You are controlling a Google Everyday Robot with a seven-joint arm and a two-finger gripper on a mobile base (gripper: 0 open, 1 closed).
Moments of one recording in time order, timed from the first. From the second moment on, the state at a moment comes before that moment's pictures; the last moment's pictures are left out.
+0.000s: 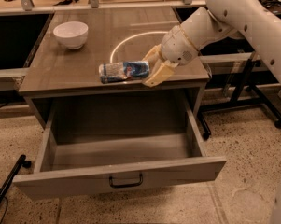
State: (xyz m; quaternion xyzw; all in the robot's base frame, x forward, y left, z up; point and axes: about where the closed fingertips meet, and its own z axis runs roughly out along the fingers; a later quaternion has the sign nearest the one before) arm 0.595 -0.029 0.872 -0.73 0.56 0.25 0.30
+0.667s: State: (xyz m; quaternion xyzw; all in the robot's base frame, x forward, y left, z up) arm 0.554 -0.020 0.840 -0.71 0.58 0.27 0.28
